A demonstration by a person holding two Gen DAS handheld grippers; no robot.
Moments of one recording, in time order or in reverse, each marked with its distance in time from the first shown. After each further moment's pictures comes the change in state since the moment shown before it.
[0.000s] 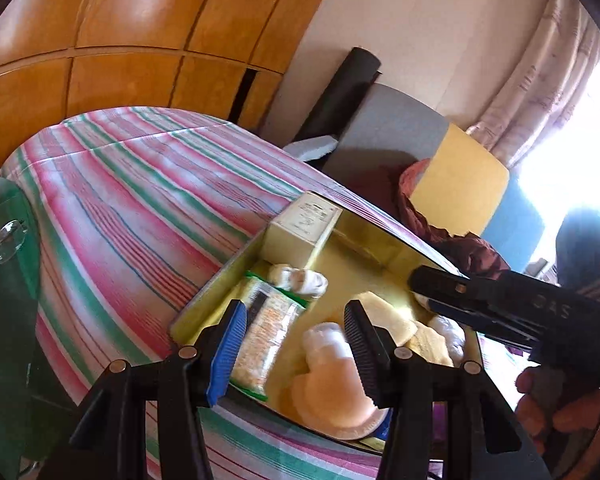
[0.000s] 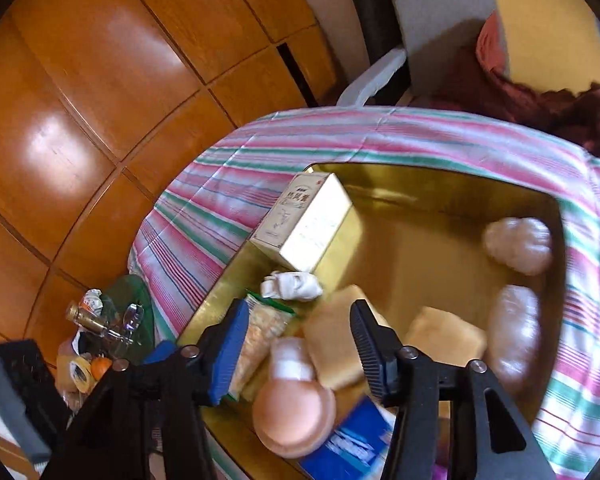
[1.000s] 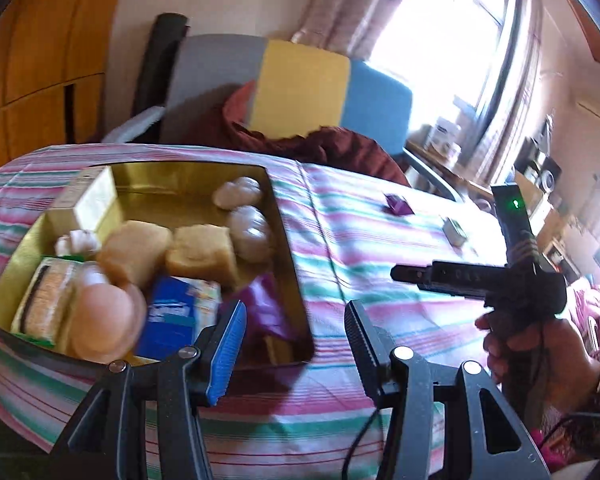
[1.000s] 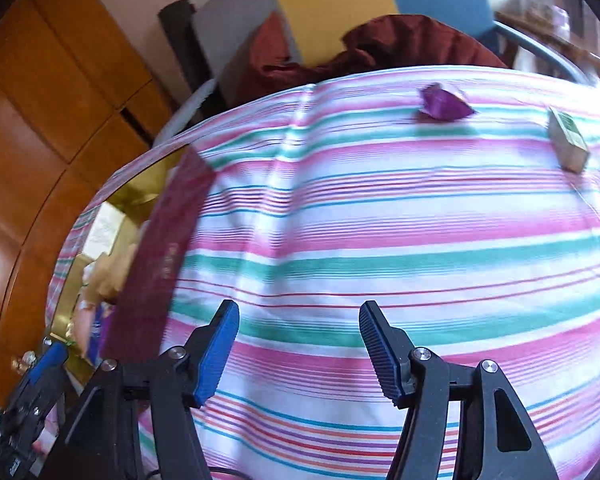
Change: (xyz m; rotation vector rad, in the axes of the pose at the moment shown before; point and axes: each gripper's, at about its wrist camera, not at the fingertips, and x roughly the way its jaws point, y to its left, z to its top) left arm -0.029 -0.152 -0.087 0.483 0.194 -0.334; right arm -0.142 -0.200 -0.128 0.381 -0.106 -0.348
